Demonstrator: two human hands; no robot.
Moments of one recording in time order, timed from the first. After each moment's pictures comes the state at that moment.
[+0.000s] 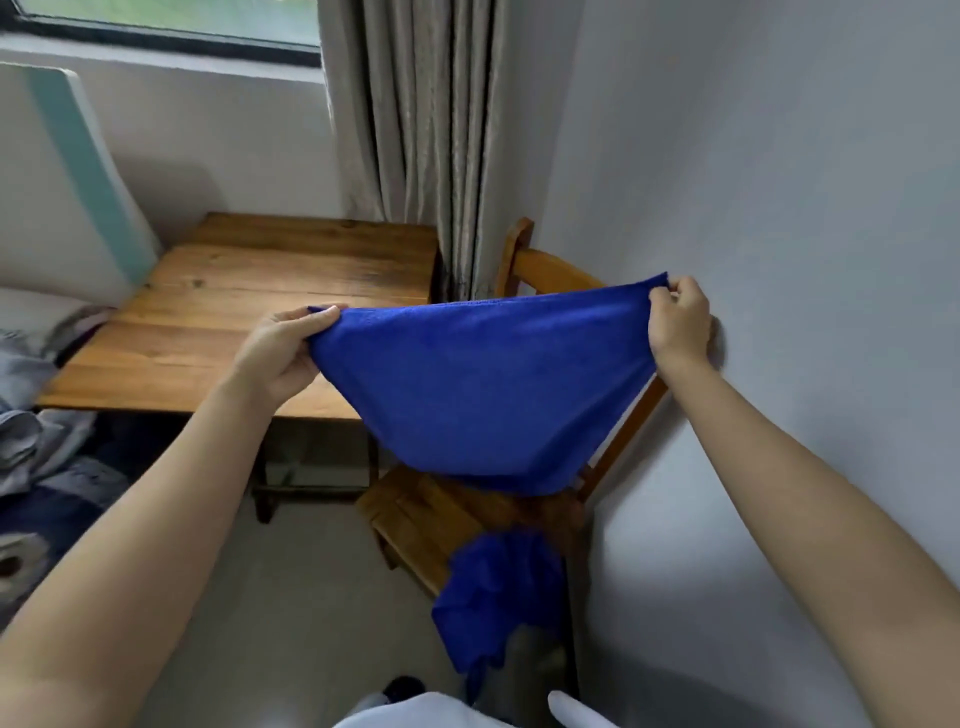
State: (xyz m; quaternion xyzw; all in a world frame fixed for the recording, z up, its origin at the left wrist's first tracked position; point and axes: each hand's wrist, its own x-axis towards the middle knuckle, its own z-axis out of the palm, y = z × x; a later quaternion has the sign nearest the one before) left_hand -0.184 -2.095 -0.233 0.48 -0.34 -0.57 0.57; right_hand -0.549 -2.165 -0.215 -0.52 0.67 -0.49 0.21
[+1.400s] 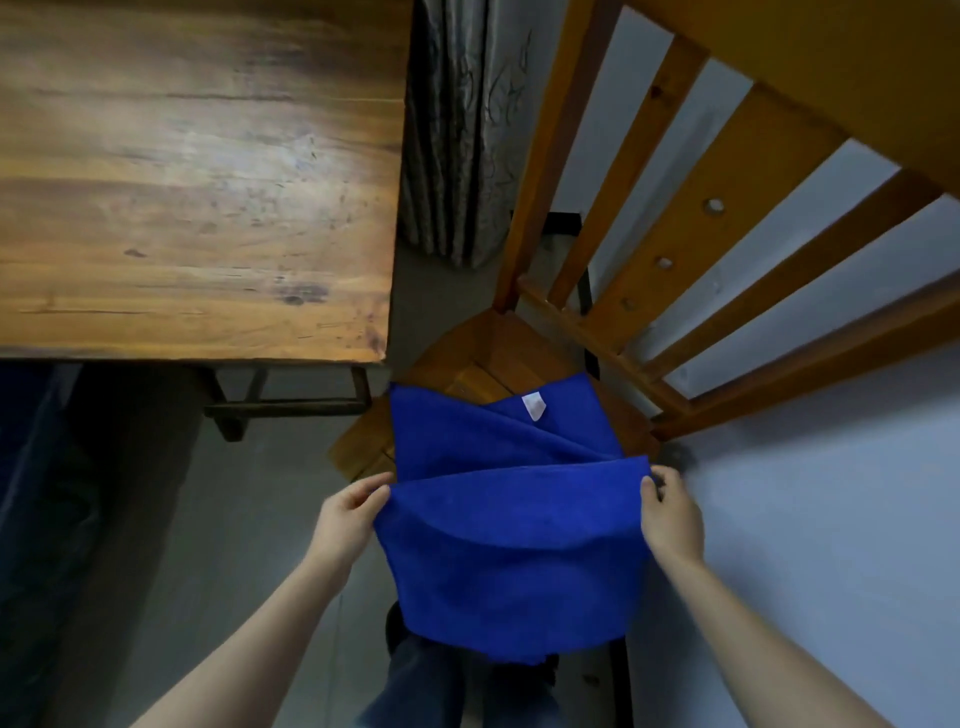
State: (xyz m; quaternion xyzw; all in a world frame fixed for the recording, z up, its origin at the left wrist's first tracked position) left_hand -0.222 -2.098 -0.613 0.72 -0.22 -0.59 0.30; right_hand -0.548 -2.129 -0.621 -0.42 0.84 -0.12 0.32
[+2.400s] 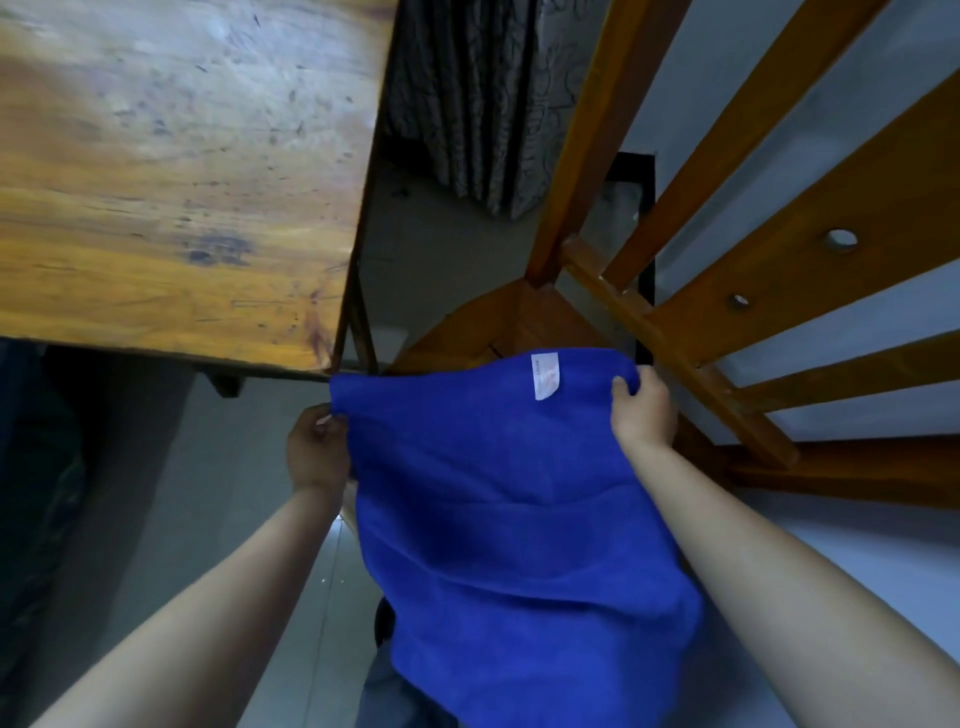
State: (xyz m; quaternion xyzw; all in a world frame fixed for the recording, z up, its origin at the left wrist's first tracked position) left_hand -0.220 -2.197 -0.718 0.86 -0.15 -0.35 0.33; right_hand -0.496 -2.293 -0.719 -0.46 0.80 -0.14 0.36
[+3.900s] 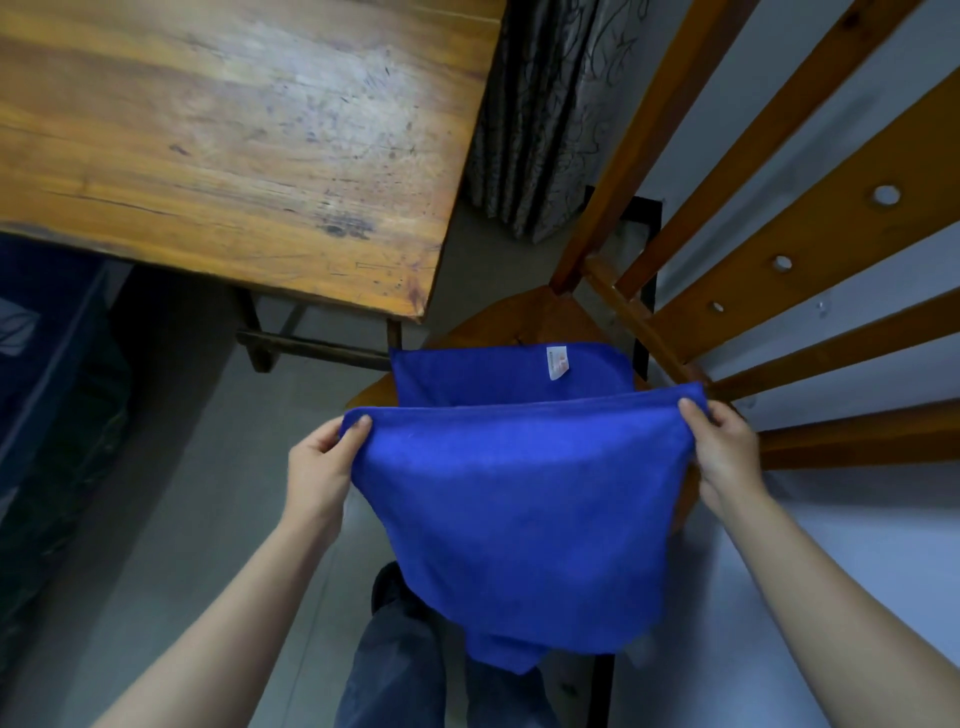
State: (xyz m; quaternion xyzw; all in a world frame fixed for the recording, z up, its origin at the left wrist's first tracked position) left_hand -0.220 -2.106 -0.616 0.71 -0.13 -0.46 0.51; right_hand -0.548 -2.226 -0.627 -0.33 0.73 -0.33 0.50
